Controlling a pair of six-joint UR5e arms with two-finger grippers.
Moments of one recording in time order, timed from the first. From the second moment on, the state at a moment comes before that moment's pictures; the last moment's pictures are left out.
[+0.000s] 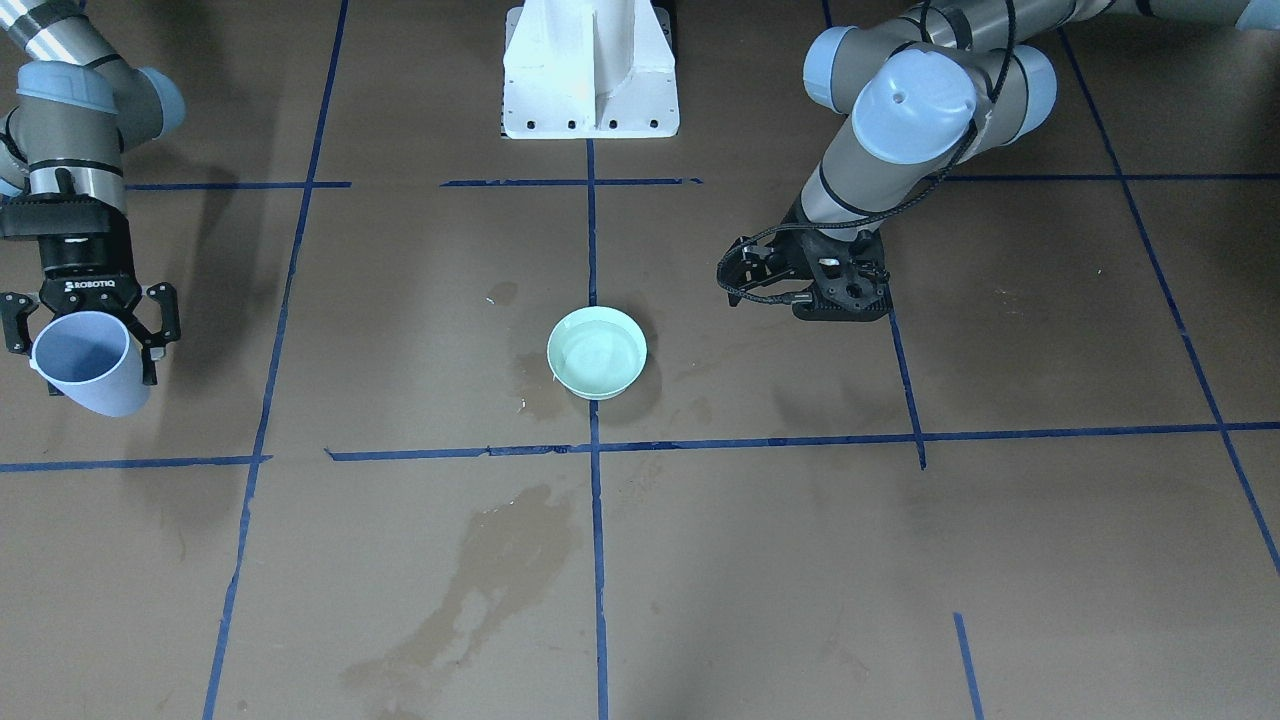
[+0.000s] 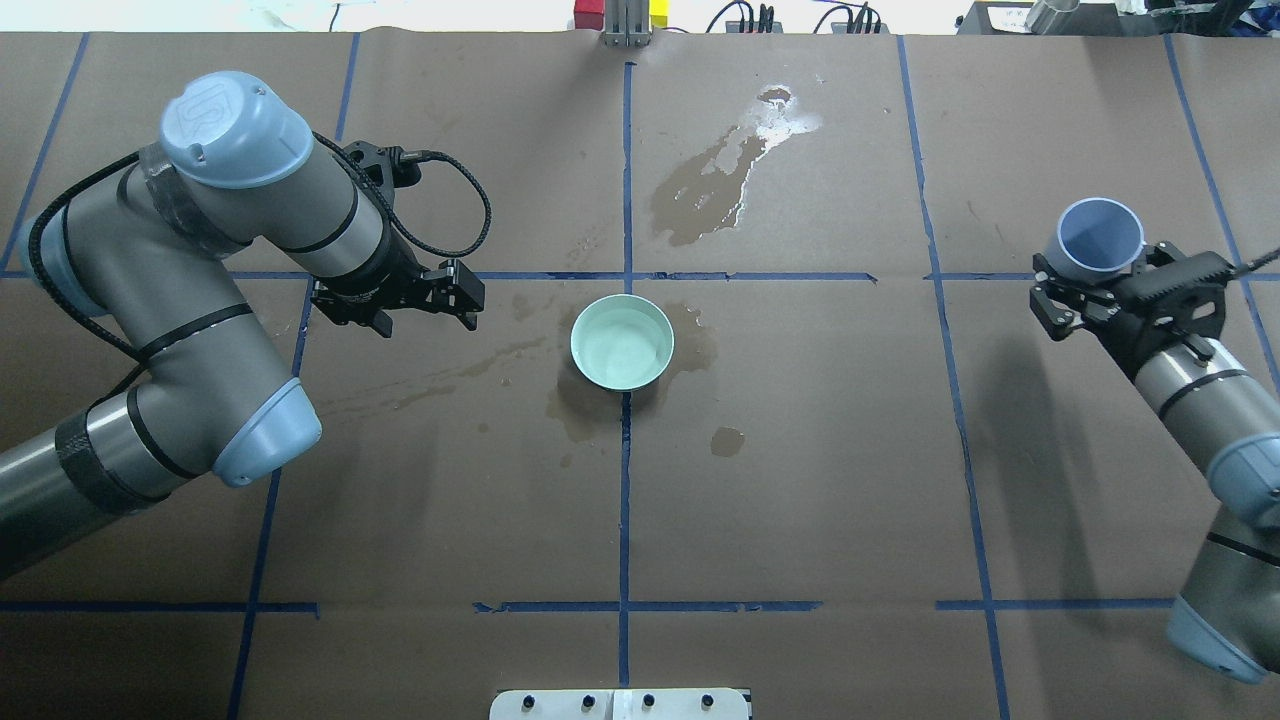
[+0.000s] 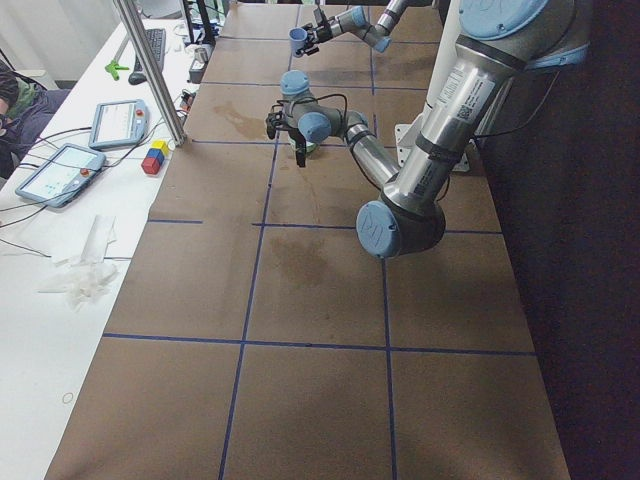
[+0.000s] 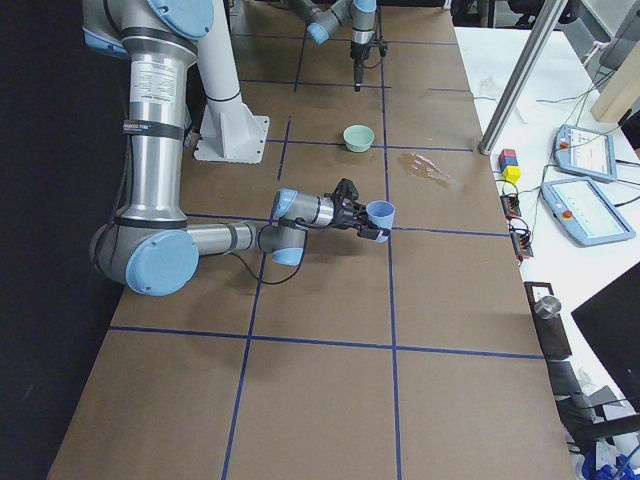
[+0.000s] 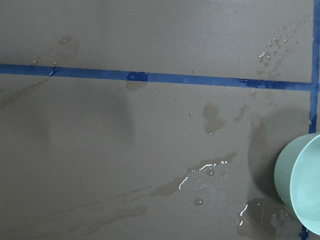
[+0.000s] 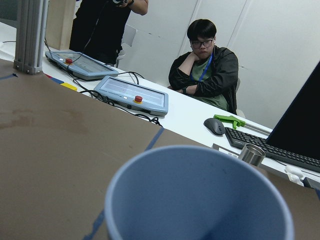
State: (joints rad) left arm -0.74 -2.09 -1.75 -1.68 -2.15 -1.12; right arm 0.58 -1.65 1.63 -0.25 0.94 0.58
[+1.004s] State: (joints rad) left arm -0.73 -2.10 -1.75 -1.68 -2.15 -1.12; right arm 0.43 -1.25 1.75 -0.89 0.82 0.58
